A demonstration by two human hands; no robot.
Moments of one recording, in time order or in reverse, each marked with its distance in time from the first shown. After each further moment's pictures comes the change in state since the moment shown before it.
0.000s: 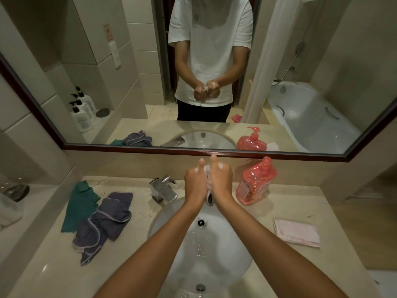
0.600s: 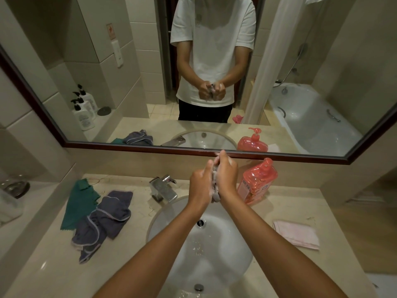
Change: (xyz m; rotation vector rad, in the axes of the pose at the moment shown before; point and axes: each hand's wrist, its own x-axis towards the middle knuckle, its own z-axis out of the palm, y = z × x) left_hand -0.015 -0.001 0.004 -0.116 -0.119 0.047; right_hand 0.010 -0.006 -0.008 0.203 0.044 -0.012
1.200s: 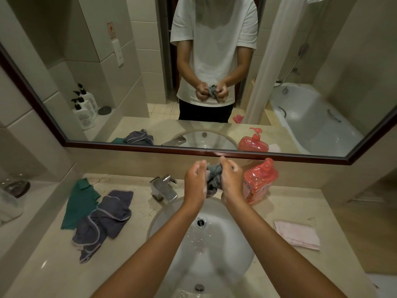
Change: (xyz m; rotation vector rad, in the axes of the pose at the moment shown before) left_hand 0.008 -0.003 -0.013 -0.037 0.080 0.077; right_hand -0.004 0.010 -0.010 0.063 -0.025 0.172
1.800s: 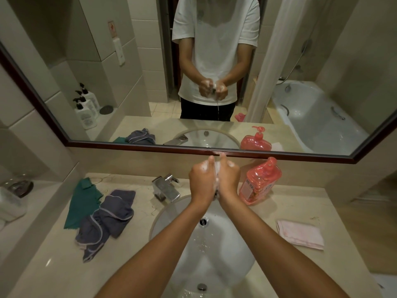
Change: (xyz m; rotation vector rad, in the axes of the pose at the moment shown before) left_hand 0.002 0.011 0.013 0.121 0.067 0.031; right_hand 0.009 0.001 0.019 0.006 0.111 -0.001
